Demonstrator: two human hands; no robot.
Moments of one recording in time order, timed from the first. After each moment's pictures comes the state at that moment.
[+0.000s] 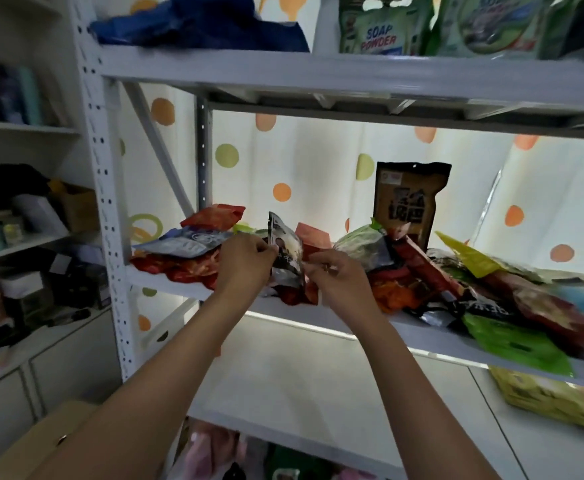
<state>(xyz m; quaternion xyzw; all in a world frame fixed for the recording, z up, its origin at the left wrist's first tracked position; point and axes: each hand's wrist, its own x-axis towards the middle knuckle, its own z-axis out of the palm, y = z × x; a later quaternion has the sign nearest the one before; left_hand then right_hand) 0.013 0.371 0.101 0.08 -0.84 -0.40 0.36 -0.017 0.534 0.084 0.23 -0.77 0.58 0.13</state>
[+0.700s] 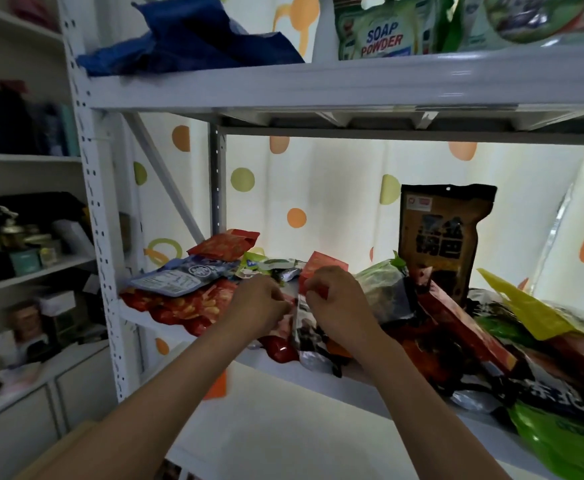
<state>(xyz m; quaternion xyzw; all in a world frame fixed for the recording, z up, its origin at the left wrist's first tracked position) -0.065 0.386 0.099 0.11 -0.93 -0.28 0.23 -0.124 0.534 0.101 0.36 -0.84 0.36 0.18</state>
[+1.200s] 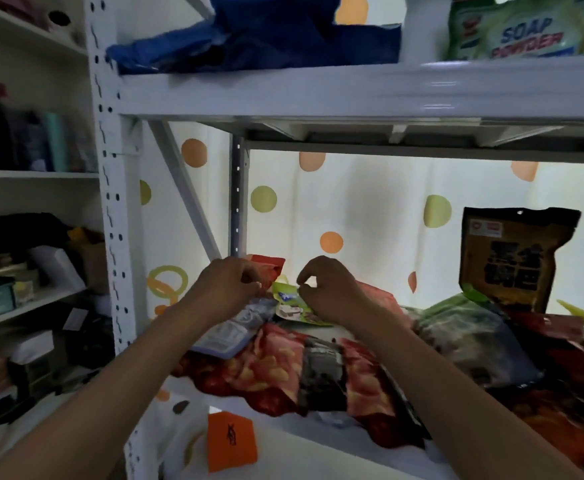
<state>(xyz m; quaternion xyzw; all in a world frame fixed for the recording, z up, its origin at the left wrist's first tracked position) -0.094 0.187 0.150 0.06 -0.94 -0.23 0.26 -0.178 0.363 0.145 0.35 -0.88 0.27 0.15</state>
